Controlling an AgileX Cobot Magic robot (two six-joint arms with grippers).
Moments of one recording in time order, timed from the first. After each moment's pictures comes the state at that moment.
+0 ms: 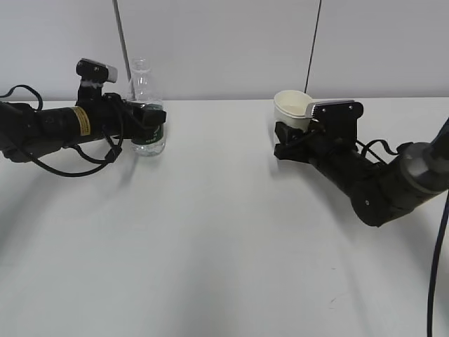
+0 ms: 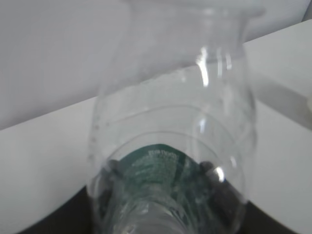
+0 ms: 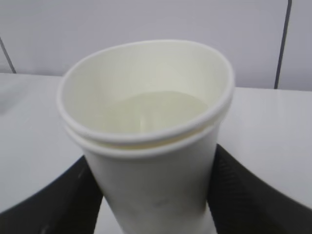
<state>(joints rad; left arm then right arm) -0.11 2.28 -1.36 1.01 -0.75 -0.71 0.18 2.31 -1.09 -0.10 -0.97 0.11</state>
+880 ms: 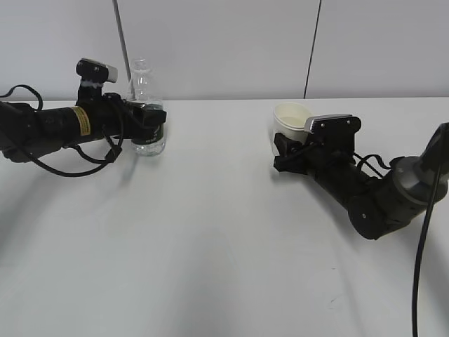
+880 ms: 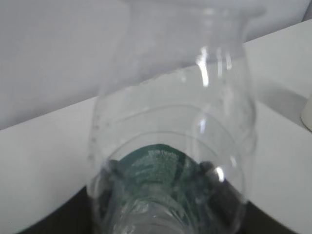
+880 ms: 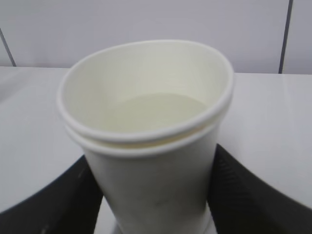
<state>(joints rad) -0.11 2.28 -1.36 1.01 -0.75 -0.71 0.18 2.38 -1.09 -0.10 -1.07 0.11</state>
